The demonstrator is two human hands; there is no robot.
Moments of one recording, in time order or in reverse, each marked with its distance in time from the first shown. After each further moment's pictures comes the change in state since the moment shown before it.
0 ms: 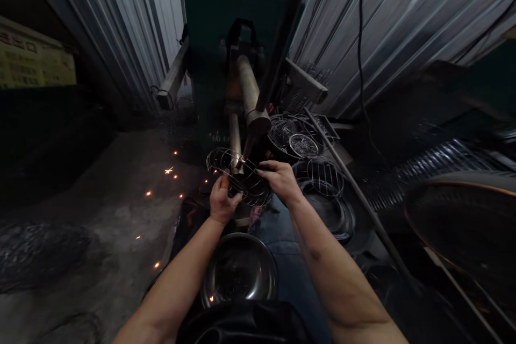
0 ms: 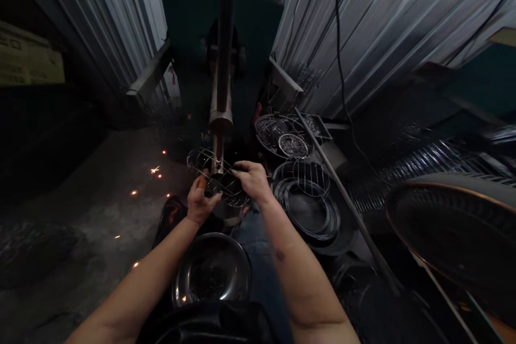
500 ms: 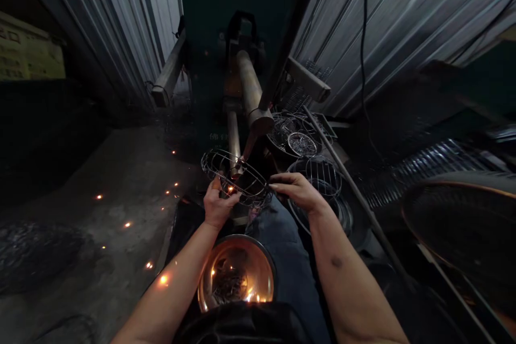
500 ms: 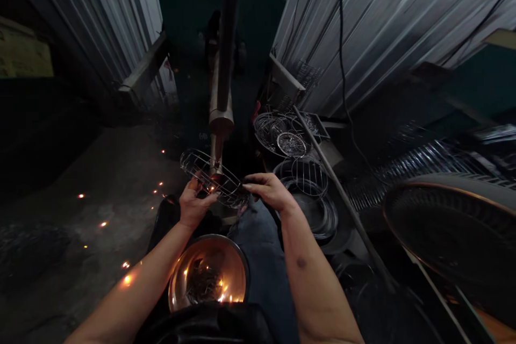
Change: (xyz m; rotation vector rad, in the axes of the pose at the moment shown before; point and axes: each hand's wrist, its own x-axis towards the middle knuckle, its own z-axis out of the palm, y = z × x) left_hand 0.002 0.013 -0.013 -0.185 0.021 -0.277; right_hand -0.019 -0.004 -0.046 0.001 -0.306 0.204
